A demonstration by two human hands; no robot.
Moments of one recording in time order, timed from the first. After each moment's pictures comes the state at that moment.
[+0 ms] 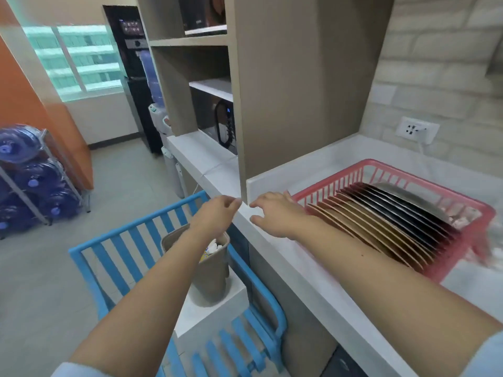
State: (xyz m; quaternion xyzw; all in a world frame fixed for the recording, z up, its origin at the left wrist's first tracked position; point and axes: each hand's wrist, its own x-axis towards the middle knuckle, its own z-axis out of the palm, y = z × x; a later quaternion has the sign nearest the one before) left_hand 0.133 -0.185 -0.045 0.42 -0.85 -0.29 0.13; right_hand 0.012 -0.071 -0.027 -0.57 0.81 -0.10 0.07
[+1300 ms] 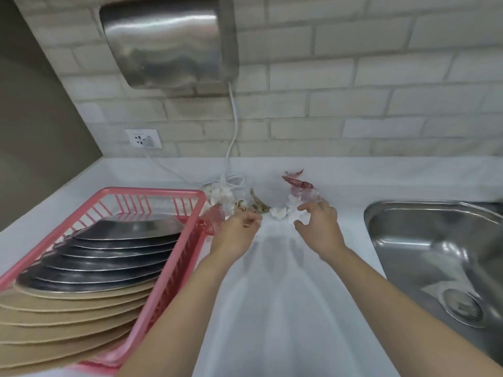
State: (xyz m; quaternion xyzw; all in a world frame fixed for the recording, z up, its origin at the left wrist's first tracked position) left_hand -0.197 0.251 -0.082 0.02 -0.90 -0.43 -0.01; right_hand -0.209 0.448 -0.099 0.05 0.93 -0.35 -0.09
